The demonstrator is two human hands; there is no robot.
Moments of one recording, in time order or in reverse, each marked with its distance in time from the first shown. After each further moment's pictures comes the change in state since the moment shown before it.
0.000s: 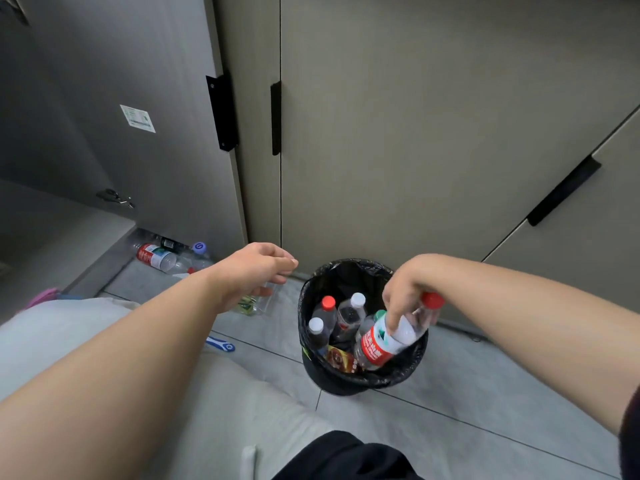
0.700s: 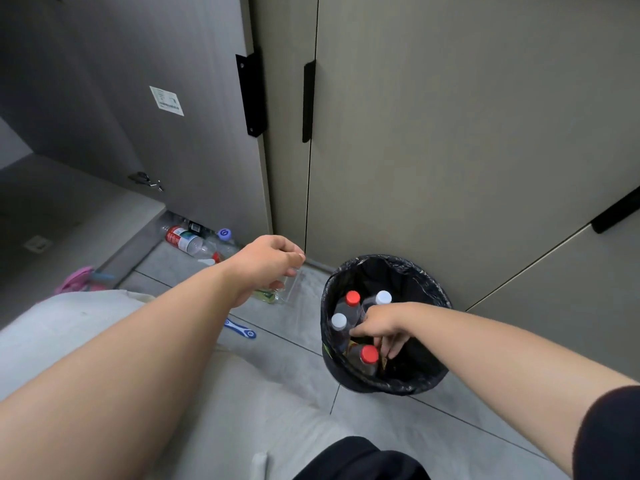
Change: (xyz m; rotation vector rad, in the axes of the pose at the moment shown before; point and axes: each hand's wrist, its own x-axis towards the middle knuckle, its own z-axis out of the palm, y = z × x) left_hand 0.002 -0.006 -0.014 0.071 0.107 -0.045; right_hand 0.093 -0.061 0.043 0.399 0.129 -0.173
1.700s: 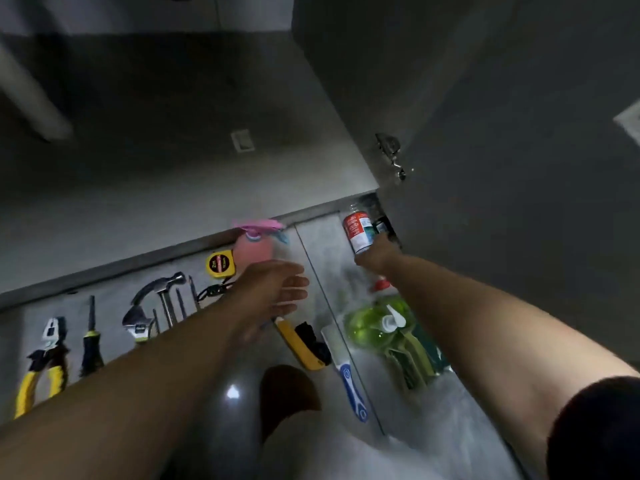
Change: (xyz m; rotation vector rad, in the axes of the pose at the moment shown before) left_hand 0.076 -0.296 -0.227 -1.090 0.511 -0.387; right_hand 0.234 -0.490 0.022 -0.307 0.330 -0.358
